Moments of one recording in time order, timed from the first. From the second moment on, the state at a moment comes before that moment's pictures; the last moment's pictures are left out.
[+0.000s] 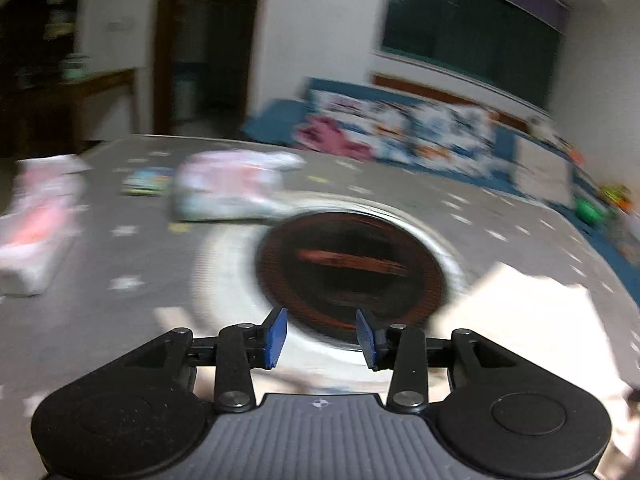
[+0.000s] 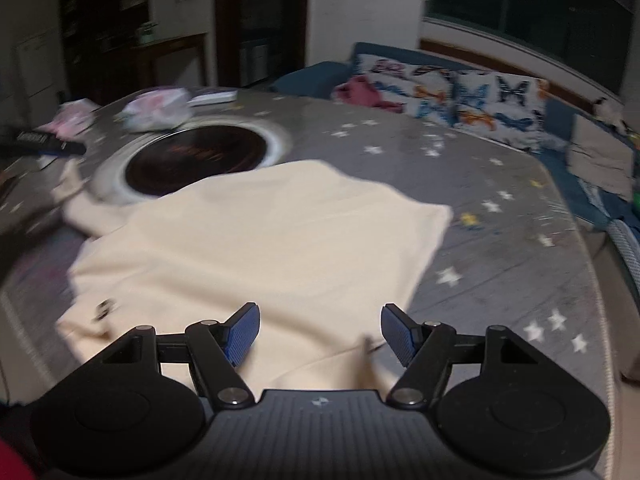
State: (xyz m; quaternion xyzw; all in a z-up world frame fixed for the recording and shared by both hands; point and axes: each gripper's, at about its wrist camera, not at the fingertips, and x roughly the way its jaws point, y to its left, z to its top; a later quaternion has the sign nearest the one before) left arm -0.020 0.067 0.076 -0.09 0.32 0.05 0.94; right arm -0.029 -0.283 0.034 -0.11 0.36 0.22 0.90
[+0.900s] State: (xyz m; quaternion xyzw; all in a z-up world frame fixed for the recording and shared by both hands) left arm 0.121 -0.030 0.020 -0.01 0.38 -0.14 0.92; right arm 0.061 -0.300 0.002 -0.05 0.39 0.16 0.90
